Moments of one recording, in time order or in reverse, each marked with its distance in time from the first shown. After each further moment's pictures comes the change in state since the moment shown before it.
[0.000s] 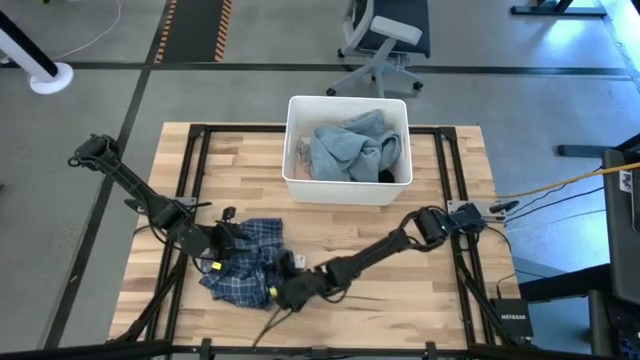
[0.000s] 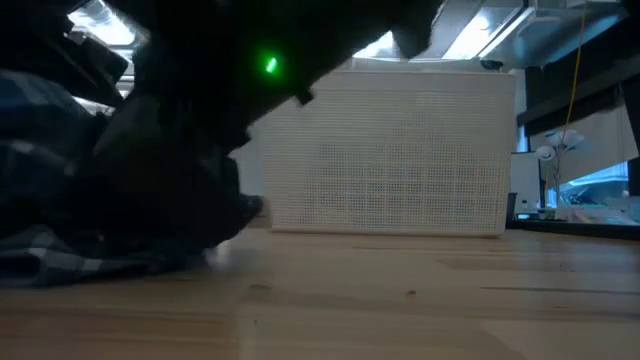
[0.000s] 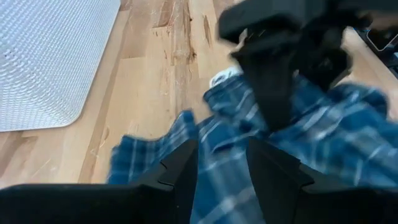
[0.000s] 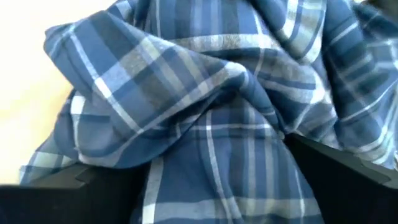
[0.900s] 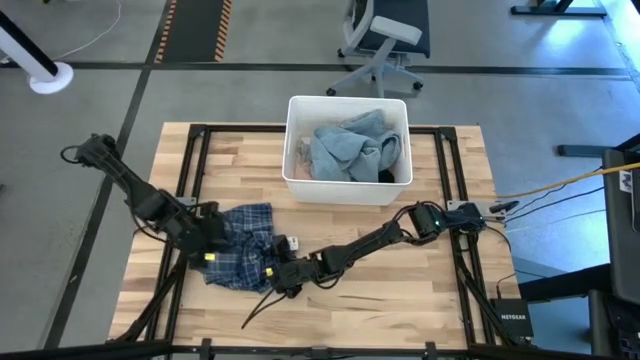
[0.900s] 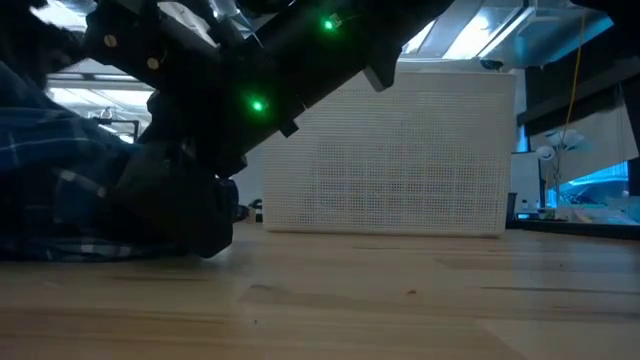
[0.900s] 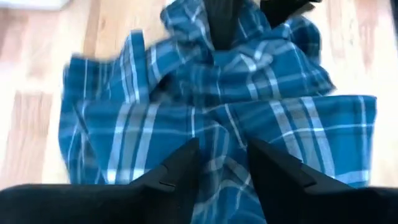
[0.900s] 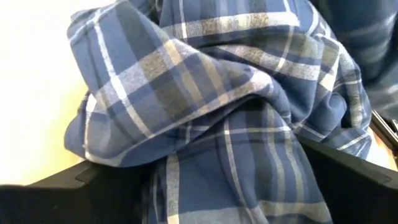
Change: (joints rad) left arm -0.011 0.001 0.300 -0.686 0.220 -0.305; right arm -0.076 0.021 0.001 0.008 -0.020 0.026
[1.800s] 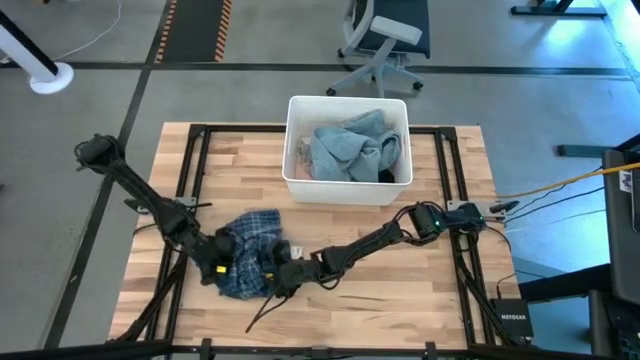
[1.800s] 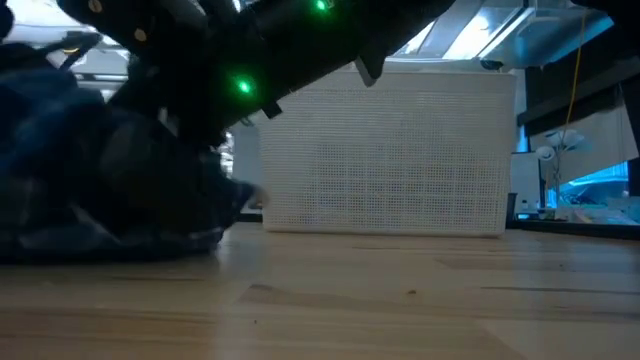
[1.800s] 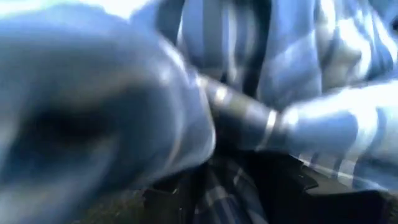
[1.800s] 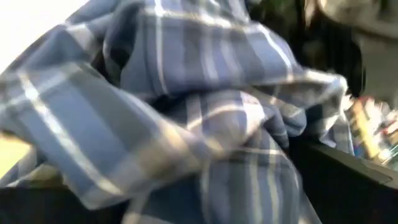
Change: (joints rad) left arm -0.016 0.123 -0.491 0.786 0.145 -0.115; right arm 0.001 0.000 0.000 0.134 -0.001 -0.190
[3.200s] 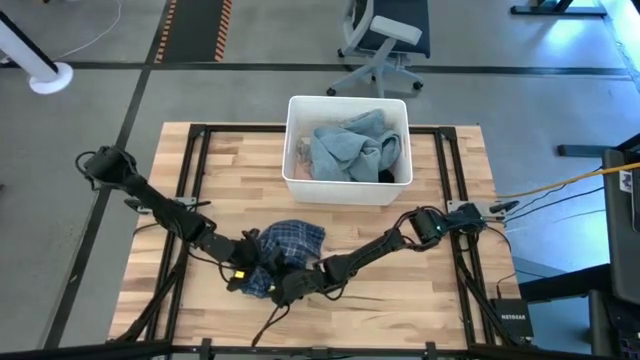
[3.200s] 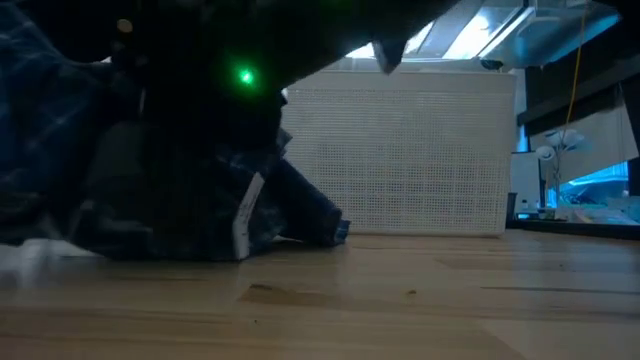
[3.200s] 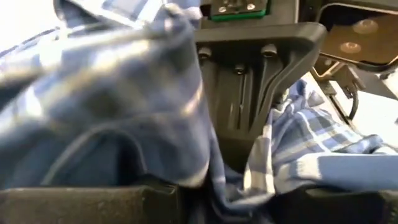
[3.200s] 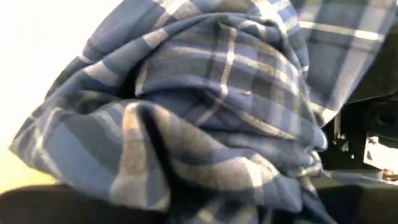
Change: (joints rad) left arm 0.107 0.314 0.105 0.551 -0.022 0.314; right arm 0.048 0.013 0.006 0.032 0.119 -0.109
